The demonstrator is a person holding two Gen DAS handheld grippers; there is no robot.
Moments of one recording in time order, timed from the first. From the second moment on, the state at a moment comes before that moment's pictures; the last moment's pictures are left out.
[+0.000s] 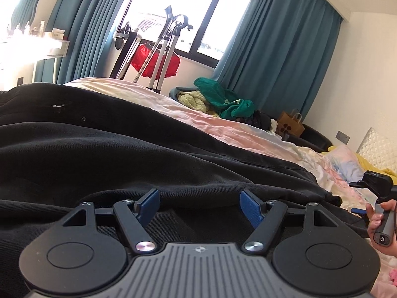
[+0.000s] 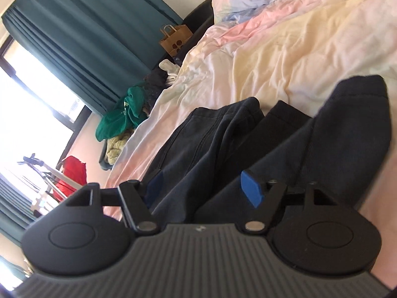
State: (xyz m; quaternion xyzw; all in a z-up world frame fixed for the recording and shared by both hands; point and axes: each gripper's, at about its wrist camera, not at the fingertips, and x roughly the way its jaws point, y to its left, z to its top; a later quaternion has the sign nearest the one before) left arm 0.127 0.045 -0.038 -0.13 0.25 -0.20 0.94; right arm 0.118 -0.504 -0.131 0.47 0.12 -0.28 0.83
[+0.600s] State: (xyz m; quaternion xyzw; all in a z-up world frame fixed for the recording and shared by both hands) left arm 0.027 0.214 0.008 -0.32 0.37 -0.05 0.87; right arm -0.019 -0.520 -0.147 0.58 0.20 -0.24 0.76
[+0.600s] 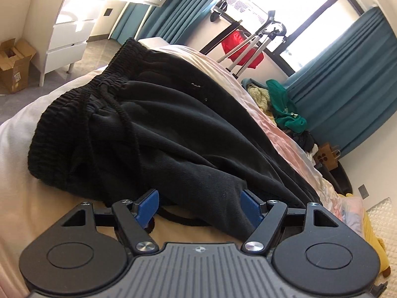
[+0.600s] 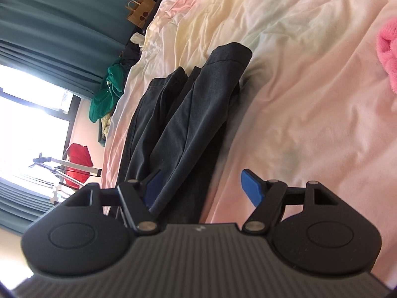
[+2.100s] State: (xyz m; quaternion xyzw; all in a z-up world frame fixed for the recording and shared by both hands) left arm 0.023 0.342 -0.087 -0.67 0.33 0.05 0.66; right arm 0.033 -0.541 -0.199 0.62 0.11 -0.26 0.73
